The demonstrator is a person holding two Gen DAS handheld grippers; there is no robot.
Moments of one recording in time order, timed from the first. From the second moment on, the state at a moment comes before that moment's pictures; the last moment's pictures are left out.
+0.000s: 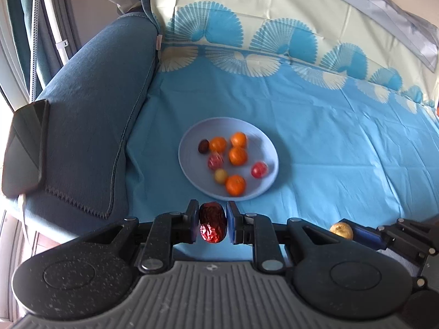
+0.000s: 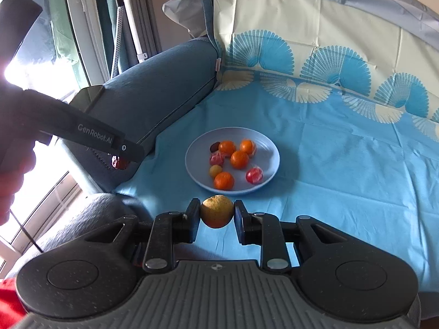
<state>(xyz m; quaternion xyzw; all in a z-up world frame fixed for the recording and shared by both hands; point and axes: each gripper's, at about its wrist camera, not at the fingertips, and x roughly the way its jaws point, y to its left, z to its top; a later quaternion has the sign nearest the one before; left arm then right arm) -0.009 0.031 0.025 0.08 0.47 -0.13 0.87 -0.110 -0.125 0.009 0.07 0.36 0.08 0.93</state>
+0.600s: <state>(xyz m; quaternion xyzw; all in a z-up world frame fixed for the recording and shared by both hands) 0.131 -0.013 -0.049 0.08 0.49 -0.14 0.86 0.051 -0.143 -0.058 0.05 0.38 0.07 0.92</state>
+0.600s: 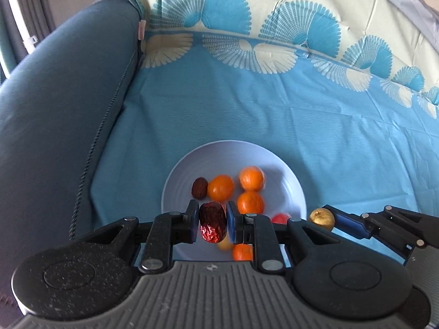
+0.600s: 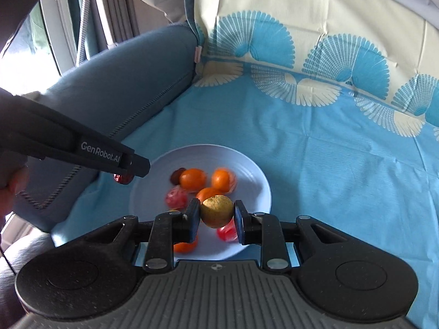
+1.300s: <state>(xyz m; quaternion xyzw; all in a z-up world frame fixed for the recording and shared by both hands) 0.123 0.002 -0.061 0.10 0.48 -0.12 0.86 0.060 -0.147 -0.077 0.02 0.41 0.06 0.91</state>
